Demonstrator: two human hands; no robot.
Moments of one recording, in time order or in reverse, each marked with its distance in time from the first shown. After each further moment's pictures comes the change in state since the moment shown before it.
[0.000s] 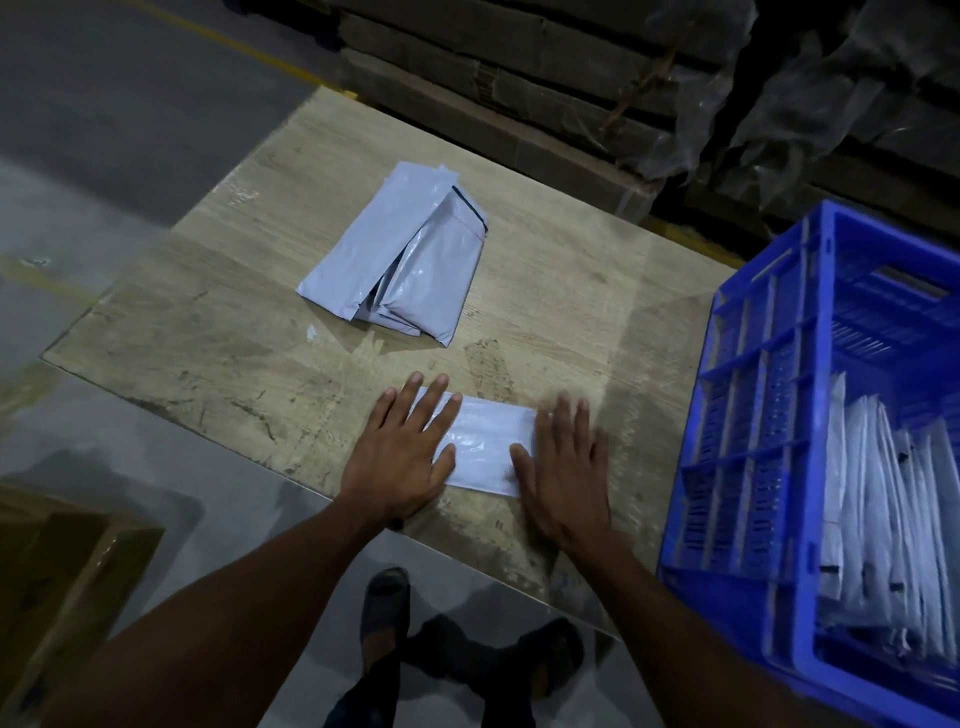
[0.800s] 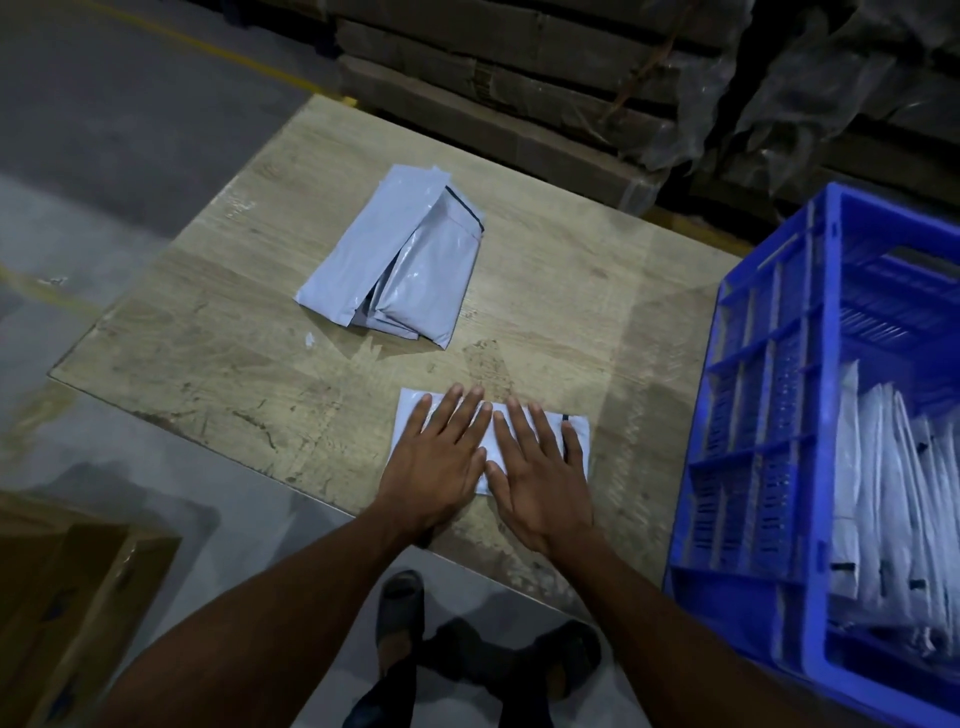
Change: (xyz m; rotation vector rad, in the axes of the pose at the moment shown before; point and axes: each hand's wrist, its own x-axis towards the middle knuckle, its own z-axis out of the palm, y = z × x) left_hand 0.014 0.032 0.014 0.074 0.090 0.132; right_hand 0.001 -0.017 0.014 -0.111 0.092 -0.178
